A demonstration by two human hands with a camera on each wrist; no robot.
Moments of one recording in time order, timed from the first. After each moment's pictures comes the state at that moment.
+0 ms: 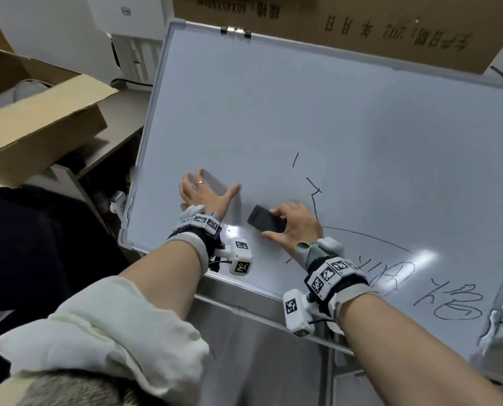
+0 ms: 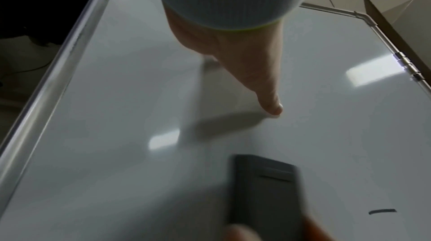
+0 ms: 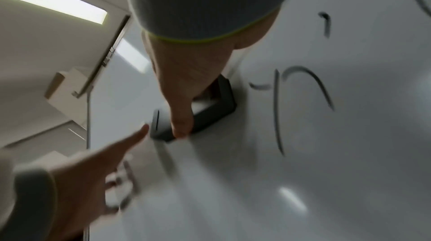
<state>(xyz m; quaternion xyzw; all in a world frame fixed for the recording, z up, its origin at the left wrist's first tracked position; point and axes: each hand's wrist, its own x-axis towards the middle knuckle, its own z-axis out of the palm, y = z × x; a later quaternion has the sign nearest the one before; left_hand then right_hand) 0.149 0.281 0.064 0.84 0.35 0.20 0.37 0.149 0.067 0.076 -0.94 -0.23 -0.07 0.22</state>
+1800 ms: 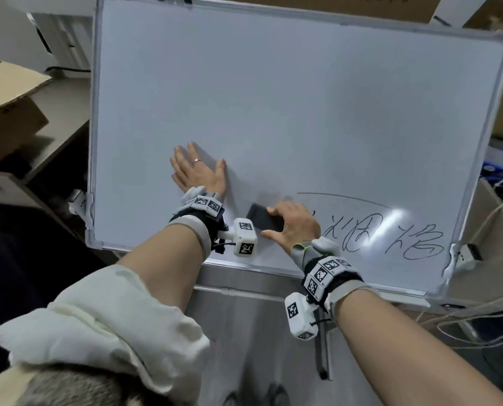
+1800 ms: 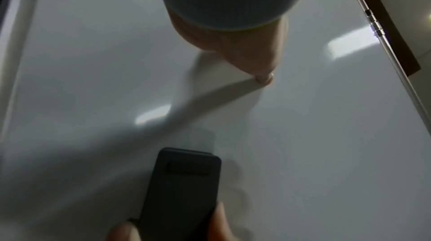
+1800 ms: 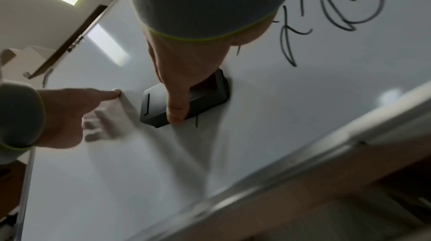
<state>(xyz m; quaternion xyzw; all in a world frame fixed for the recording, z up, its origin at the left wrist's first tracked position) 0.171 0.229 0.066 0.87 0.29 0.22 0.34 0.108 0.019 0.028 -0.96 -0.16 -0.12 0.19</state>
